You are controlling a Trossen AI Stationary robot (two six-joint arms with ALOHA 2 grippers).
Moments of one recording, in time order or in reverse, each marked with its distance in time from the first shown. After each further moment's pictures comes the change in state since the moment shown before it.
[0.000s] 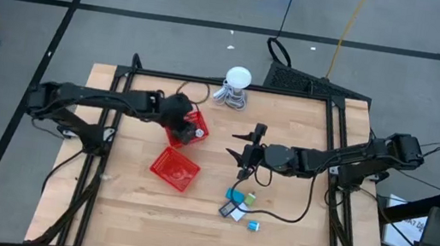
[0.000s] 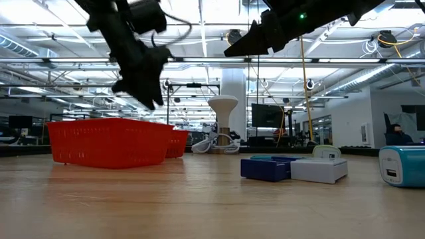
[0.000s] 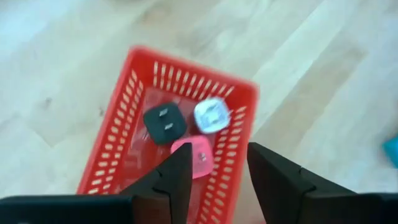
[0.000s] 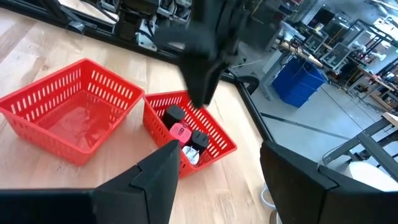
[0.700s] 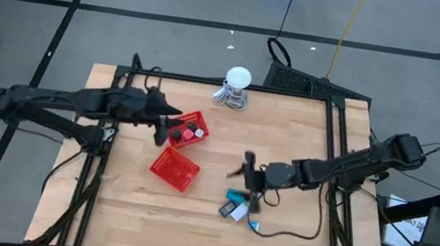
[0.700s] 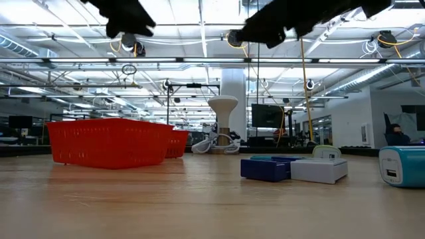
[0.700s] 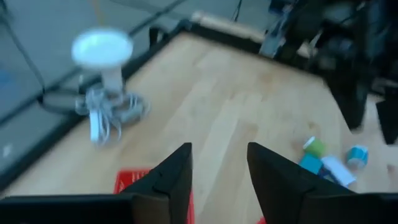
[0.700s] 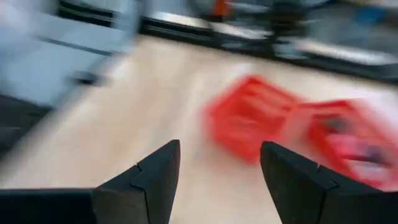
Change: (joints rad) left arm -0.194 -0.412 0.000 0.090 -0.163 0.262; right arm 0.143 -0.014 0.000 -0.100 -0.405 0.267
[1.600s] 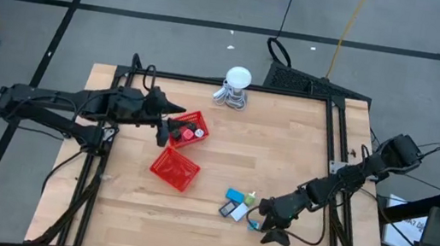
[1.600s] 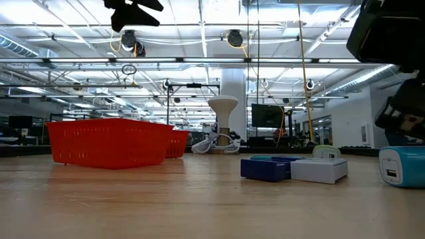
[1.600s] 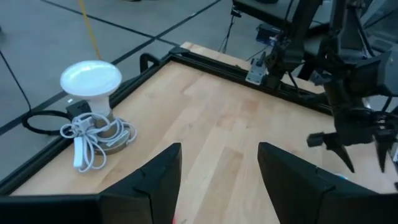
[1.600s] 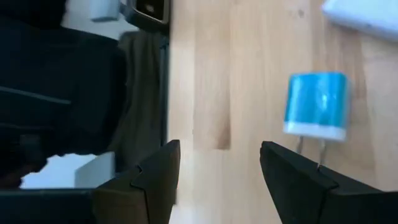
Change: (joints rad) left arm -0.031 0.005 0.000 0.115 -0.022 -0.021; right arm 0.241 0.041 -0.270 0.045 -0.432 0.939
